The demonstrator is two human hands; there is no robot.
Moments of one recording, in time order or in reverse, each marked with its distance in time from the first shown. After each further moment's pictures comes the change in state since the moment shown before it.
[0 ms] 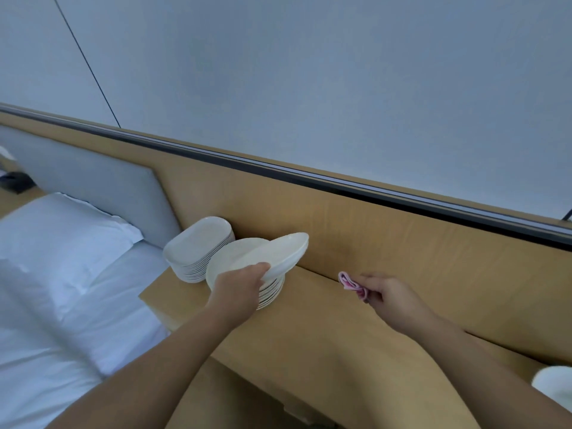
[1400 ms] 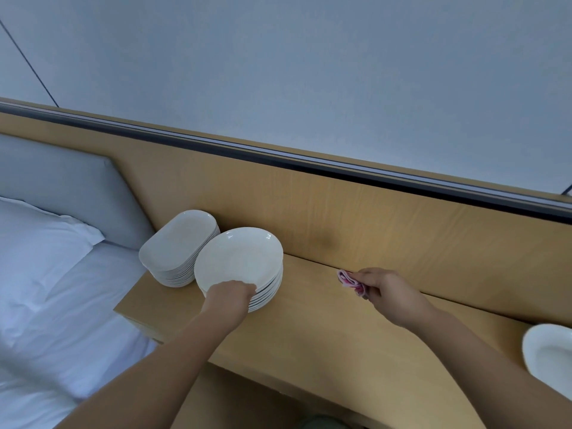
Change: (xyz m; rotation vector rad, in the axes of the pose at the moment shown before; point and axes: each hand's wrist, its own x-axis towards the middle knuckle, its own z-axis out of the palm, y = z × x) left_hand 0.022 -0.084 0.060 0.289 -0.424 0.055; right_hand 0.011 -0.021 0.032 -0.067 -0.015 0.161
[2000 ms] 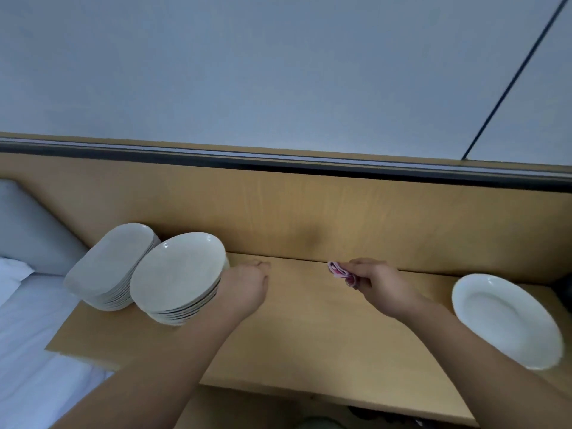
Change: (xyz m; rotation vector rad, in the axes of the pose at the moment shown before) left_hand 0.042 0.118 -0.022 -0.166 0.147 0.241; right_hand -0.062 0.049 -0.033 0.026 0.146 0.082
